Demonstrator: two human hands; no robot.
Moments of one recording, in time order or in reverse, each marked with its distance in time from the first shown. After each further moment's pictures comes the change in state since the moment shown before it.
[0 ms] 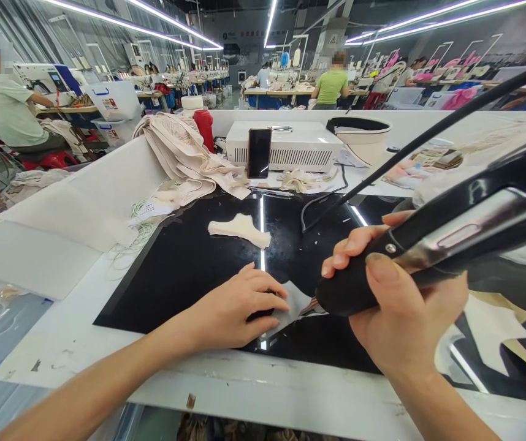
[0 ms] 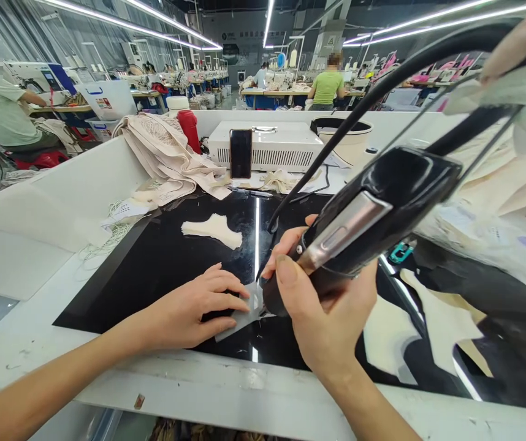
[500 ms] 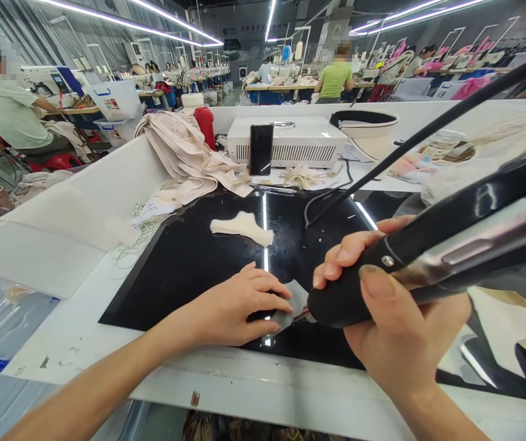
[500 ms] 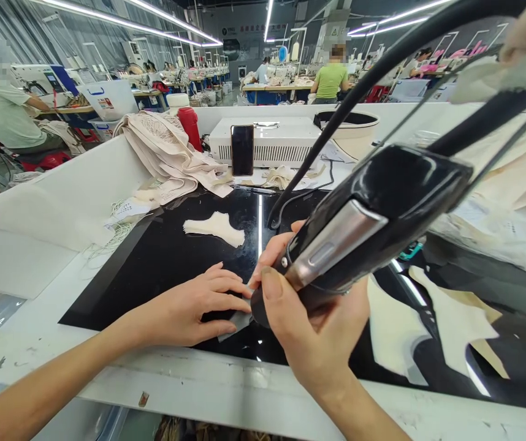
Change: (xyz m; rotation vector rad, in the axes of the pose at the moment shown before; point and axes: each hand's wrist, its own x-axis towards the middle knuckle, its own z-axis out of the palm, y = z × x) left_hand -0.001 -0.001 -0.008 -0.017 -0.103 0.005; right_hand -0.014 -0.002 0.009 0.056 -0.068 0.019
